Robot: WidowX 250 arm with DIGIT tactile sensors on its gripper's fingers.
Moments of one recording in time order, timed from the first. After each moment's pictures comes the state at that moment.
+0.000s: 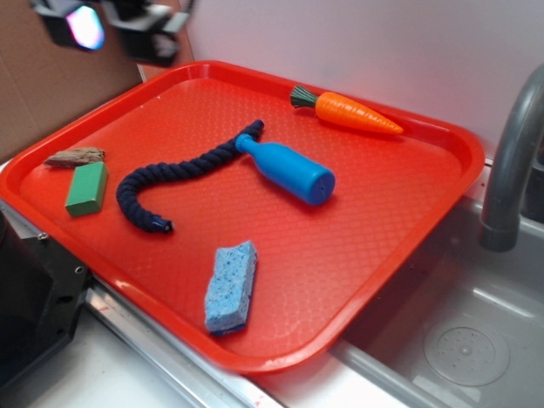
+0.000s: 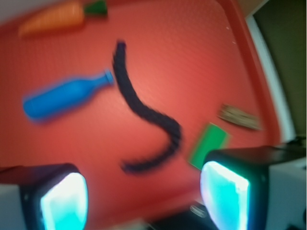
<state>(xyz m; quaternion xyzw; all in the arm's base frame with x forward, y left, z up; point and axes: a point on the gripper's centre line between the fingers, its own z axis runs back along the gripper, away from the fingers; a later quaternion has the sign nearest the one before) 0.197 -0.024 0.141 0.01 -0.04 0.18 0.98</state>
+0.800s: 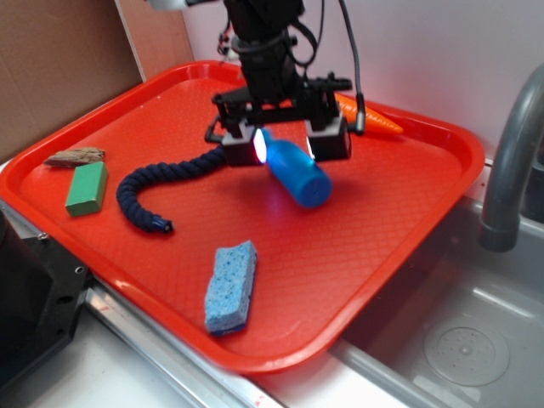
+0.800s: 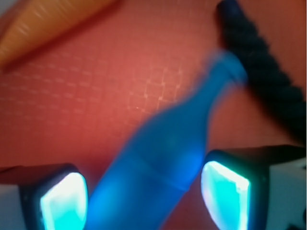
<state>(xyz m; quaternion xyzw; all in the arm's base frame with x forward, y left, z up) 0.269 -0.070 0.031 -0.05 -0.03 0.32 0.95</state>
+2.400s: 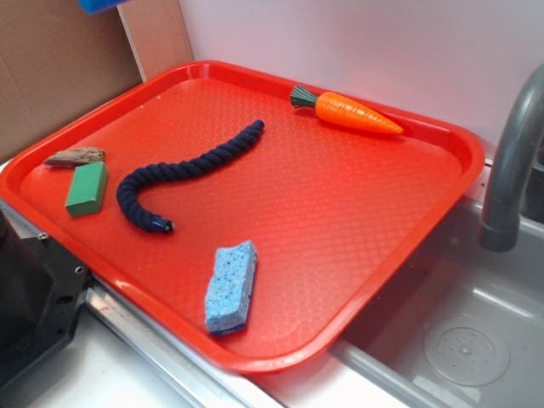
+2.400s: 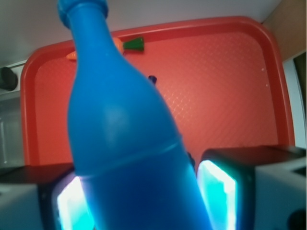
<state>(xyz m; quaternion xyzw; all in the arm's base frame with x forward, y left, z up) 0.212 0.014 0.195 -0.08 -0.05 0.07 0.99</state>
